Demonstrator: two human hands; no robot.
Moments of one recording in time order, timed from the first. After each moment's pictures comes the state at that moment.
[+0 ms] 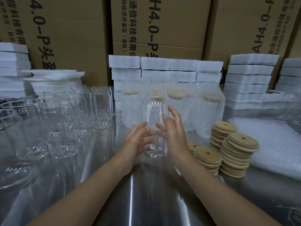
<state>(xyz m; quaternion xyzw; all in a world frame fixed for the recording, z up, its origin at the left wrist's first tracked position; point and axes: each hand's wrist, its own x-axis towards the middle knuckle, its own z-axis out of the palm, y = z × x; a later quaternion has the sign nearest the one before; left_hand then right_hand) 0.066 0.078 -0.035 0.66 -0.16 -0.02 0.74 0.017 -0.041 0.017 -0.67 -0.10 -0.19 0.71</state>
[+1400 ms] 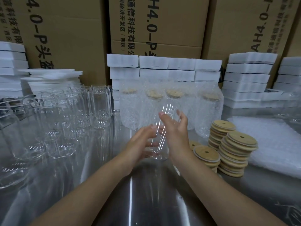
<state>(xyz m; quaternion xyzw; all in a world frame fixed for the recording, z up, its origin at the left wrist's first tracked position) 0.027 0.069 -0.009 0.67 -0.17 -0.05 0.72 0.023 -0.045 0.017 -0.59 -0.01 -0.20 0.78</state>
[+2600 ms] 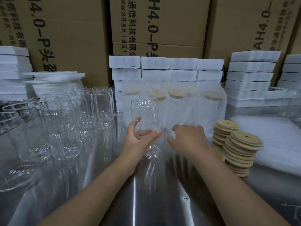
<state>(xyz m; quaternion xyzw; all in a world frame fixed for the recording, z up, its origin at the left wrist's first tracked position) 0.029 0.072 -0.010 0.64 -0.11 0.06 0.76 0.027 -0.080 0.027 -0.99 0.04 -0.14 0.00</state>
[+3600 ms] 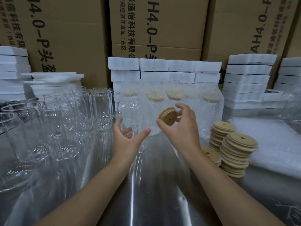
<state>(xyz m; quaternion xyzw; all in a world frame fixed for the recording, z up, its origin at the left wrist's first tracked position) 0.046 0.083 -0.019 0.65 -0.04 0.20 0.73 0.024 -0.068 0.028 -0.82 -0.03 -0.38 0.42</state>
